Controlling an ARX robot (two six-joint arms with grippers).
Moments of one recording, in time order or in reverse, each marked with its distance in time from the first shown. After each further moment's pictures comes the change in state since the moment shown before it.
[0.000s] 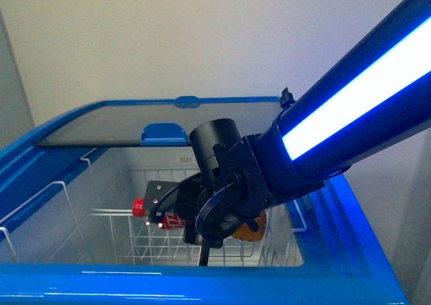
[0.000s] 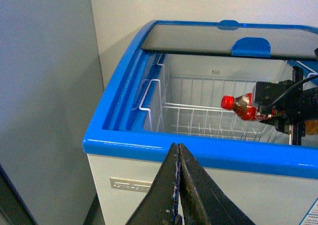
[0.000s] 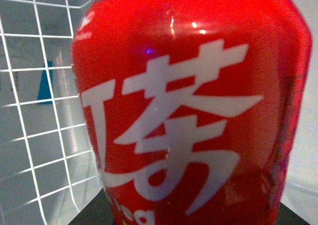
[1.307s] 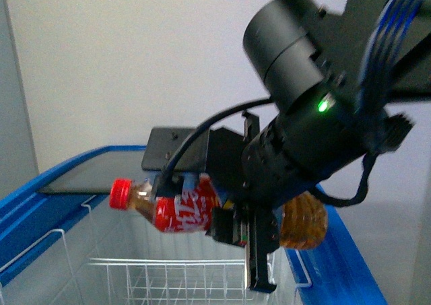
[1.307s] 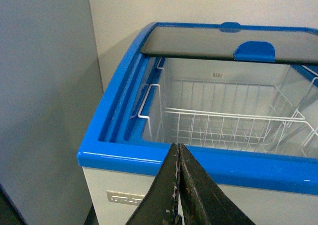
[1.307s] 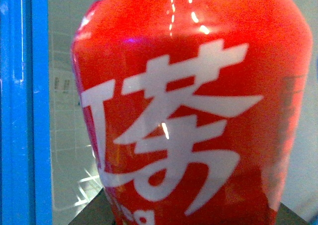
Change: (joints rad) left arm 0.000 0.317 0.000 0.325 0.000 0.000; right arm 0.000 -0.688 -0.419 -0.285 -0.157 -0.042
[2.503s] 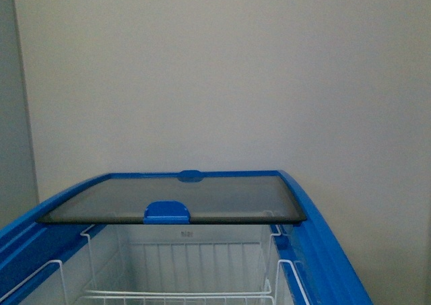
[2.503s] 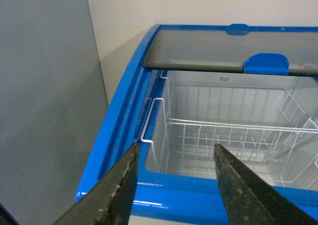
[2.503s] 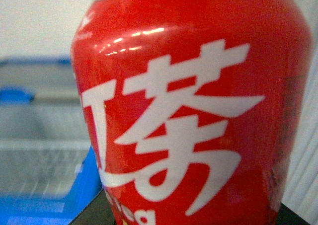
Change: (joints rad) left arm -0.003 0.434 0.197 0.193 -0.011 0.027; right arm -0.463 -1.464 -0.977 0.122 0.147 1.114
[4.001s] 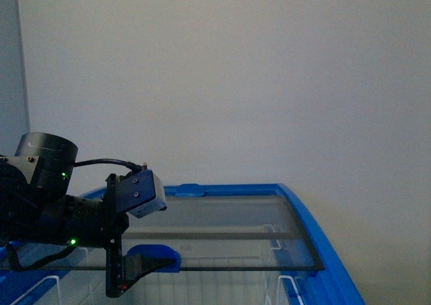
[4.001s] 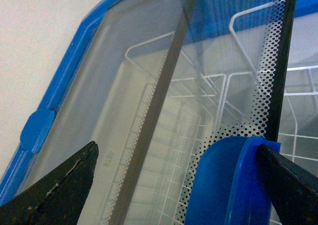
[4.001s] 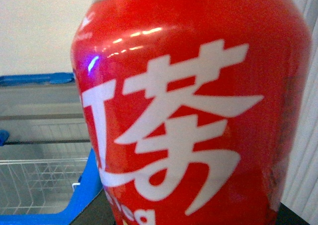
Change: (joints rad) left arm -0.101 1.323 1.287 -0.375 0.759 1.129; right arm 0.040 -0.036 -0.067 0.166 0.111 0.038
